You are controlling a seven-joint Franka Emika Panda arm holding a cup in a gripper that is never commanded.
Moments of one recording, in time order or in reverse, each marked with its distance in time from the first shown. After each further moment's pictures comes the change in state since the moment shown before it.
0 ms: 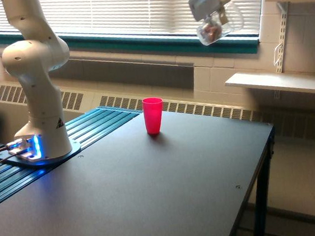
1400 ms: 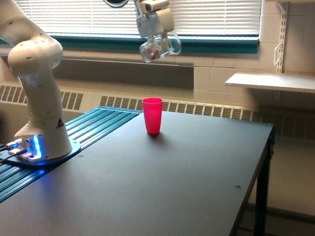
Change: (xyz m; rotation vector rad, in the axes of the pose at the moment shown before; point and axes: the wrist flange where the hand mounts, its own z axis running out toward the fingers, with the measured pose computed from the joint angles) arm -0.196 -0.030 -0.030 0.013 -0.229 -0.170
